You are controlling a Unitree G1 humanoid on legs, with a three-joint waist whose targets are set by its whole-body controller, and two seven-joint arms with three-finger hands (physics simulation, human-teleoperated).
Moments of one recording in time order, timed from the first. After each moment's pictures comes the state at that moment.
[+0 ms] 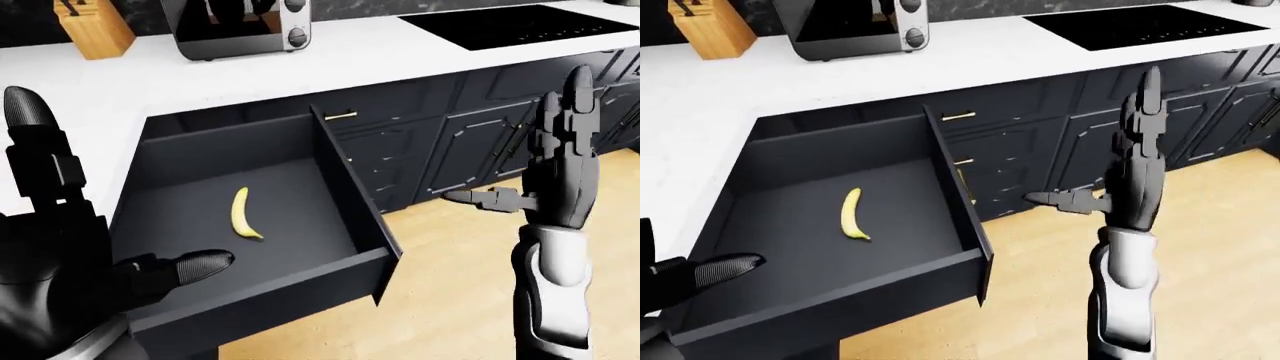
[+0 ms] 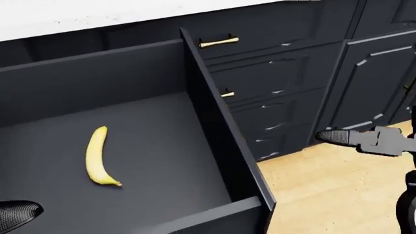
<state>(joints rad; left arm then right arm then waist) 0.09 0.26 0.19 -1.02 -0.28 0.12 0.33 -0.22 -0.22 -0.32 -0.25 -0.02 -0.12 -0.03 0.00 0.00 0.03</state>
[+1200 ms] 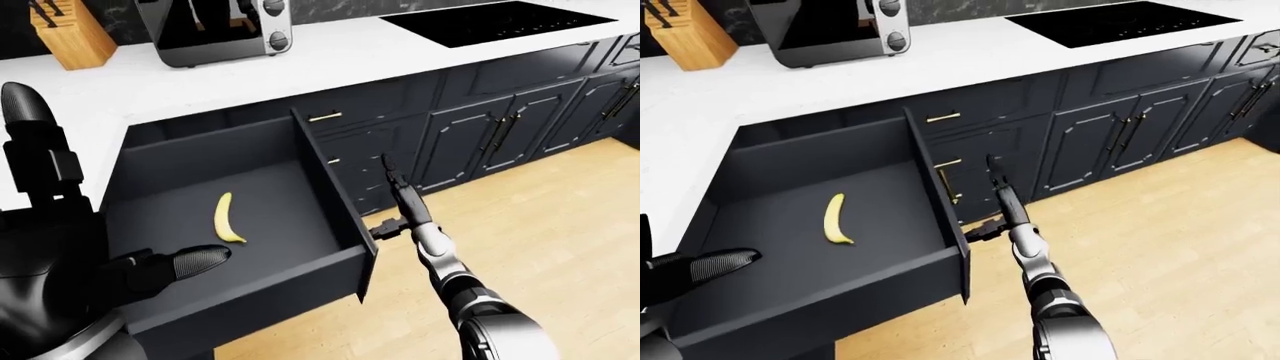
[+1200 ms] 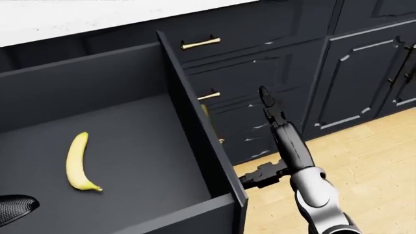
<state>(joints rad) 0.07 0.27 0.21 -1.02 -0.30 0.15 0.34 -0.74 -0.18 -0.09 1.30 -0.27 -0.65 0.04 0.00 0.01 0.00</state>
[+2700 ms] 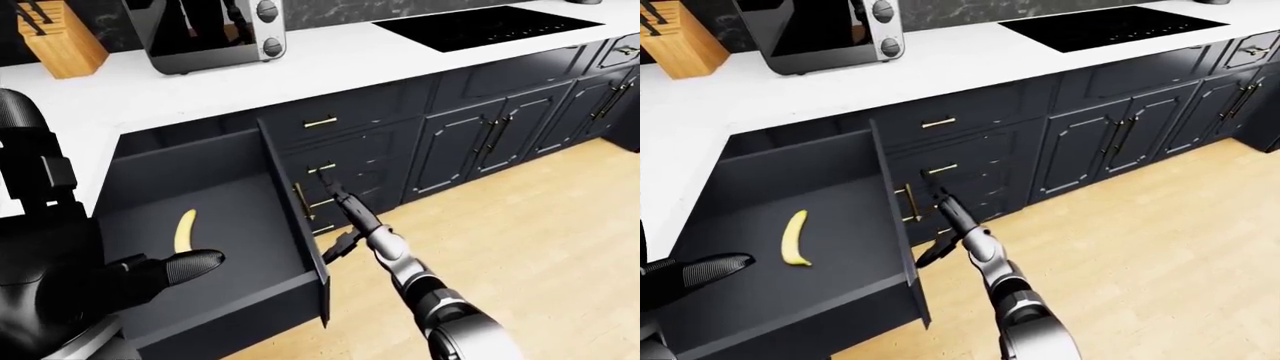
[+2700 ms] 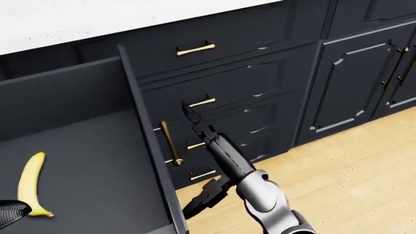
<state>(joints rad) 0.09 0.21 0.25 -1.02 -0.30 0.13 0.28 -0.75 -0.01 0.01 1.25 -0.41 -0.62 0.13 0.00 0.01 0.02</state>
